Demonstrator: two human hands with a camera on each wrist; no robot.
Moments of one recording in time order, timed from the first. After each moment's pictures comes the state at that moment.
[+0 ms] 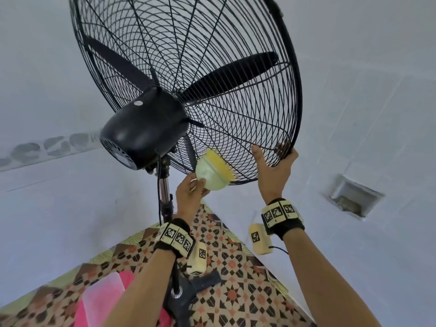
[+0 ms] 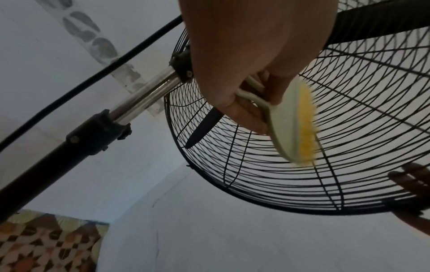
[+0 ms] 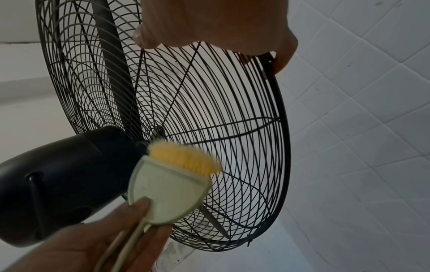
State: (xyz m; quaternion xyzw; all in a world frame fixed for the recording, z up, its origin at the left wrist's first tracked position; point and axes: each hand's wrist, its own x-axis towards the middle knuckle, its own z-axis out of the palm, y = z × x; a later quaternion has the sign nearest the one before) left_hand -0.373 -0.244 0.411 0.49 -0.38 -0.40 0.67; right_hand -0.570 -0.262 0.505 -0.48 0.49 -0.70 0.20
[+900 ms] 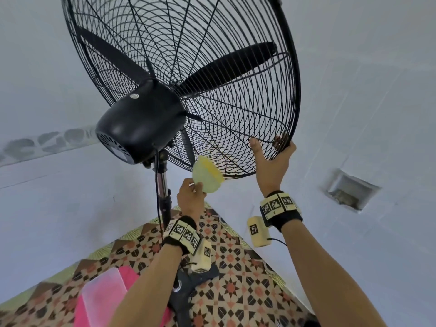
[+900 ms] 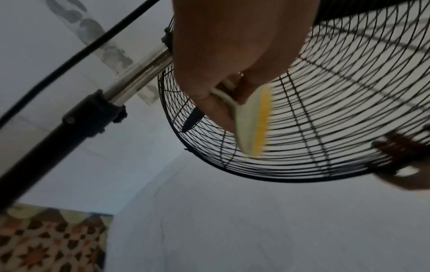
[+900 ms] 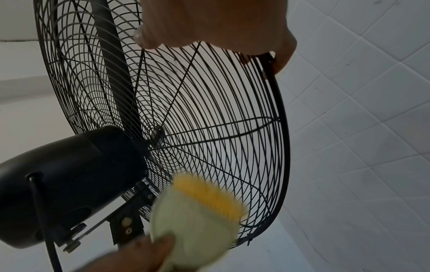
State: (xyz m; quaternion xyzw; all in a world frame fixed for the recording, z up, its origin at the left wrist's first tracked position) left_hand -0.385 -0.249 0.390 0.61 -0.38 -0.34 0.60; right_hand -0.569 -0.261 0.508 -0.48 0.50 -0.70 0.20
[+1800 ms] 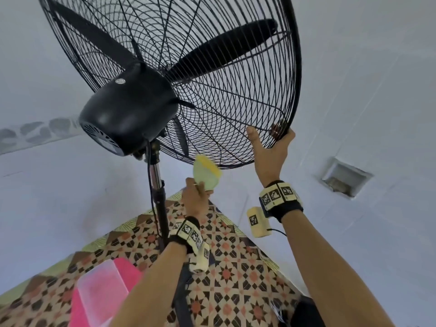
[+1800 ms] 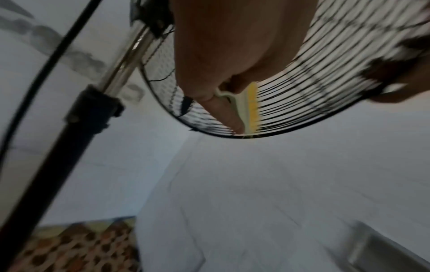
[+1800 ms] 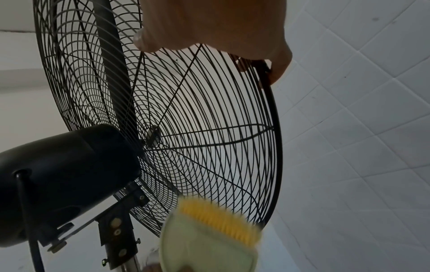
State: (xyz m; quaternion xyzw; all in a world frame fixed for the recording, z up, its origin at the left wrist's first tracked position) left_hand -0.411 -0.236 0.366 0.60 -0.48 -0.32 0.55; right_hand -0.572 -0.259 0.509 -0.50 0.50 -0.68 0.19
